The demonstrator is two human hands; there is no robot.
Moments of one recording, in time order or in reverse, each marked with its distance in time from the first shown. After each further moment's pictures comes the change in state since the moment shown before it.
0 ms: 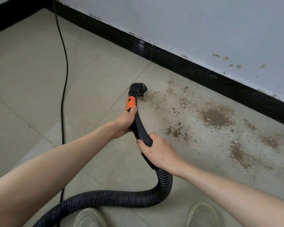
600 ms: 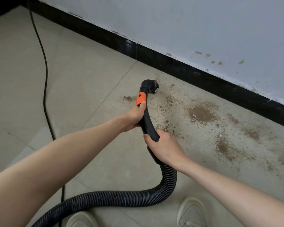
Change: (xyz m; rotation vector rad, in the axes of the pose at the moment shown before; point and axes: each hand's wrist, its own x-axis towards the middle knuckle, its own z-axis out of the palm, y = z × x) left_hand 0.015 0.015 0.068 0.116 -0.145 0.033; right_hand -0.002 0.037 -0.031 0.052 0.107 0.098
